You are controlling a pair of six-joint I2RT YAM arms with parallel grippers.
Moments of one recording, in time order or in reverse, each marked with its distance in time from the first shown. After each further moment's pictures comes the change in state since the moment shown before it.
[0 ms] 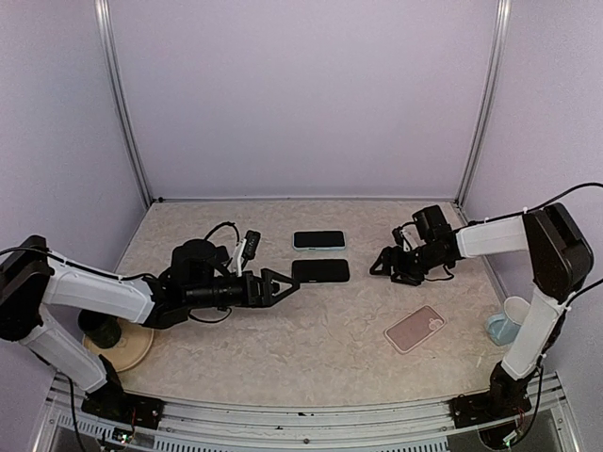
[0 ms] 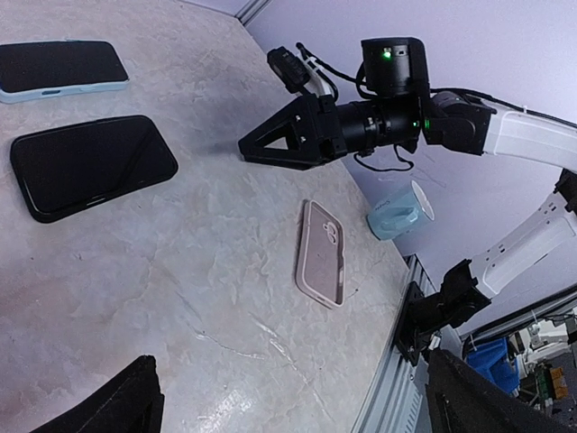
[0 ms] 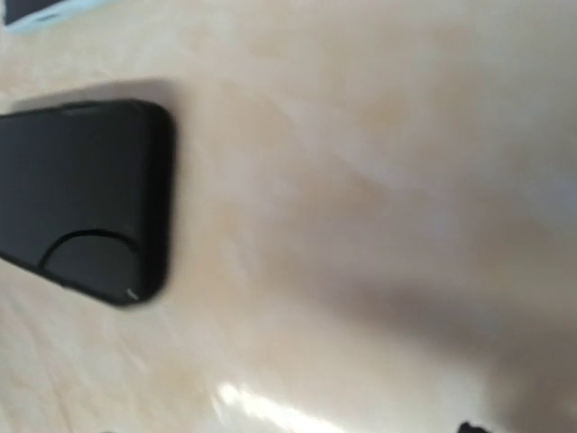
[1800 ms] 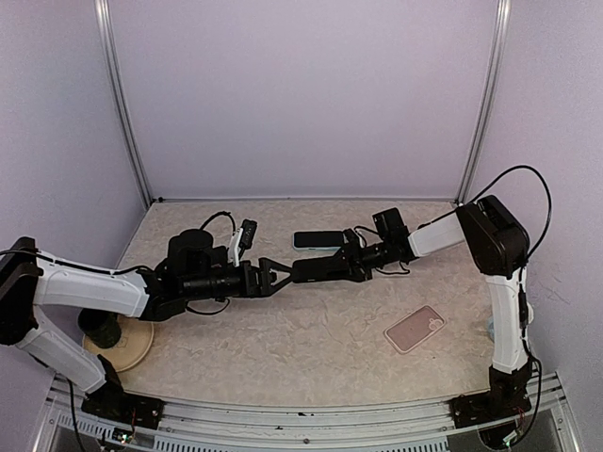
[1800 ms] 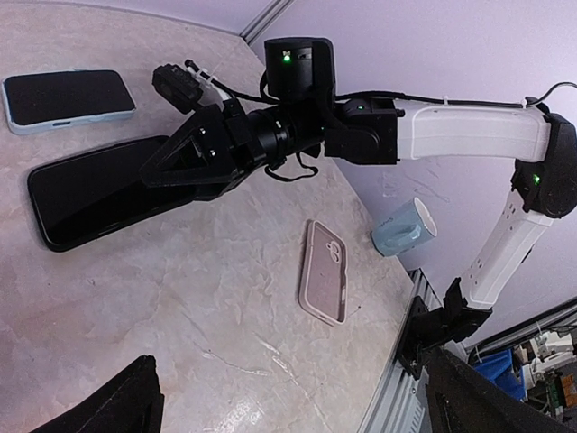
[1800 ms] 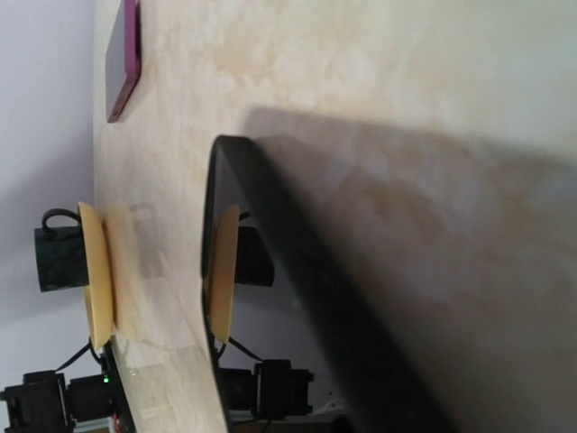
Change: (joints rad) left arm 0.013 -0.042 0.048 -0.082 -0.028 0.023; right arm 0.097 0.418 0.309 0.282 -0.441 0.254
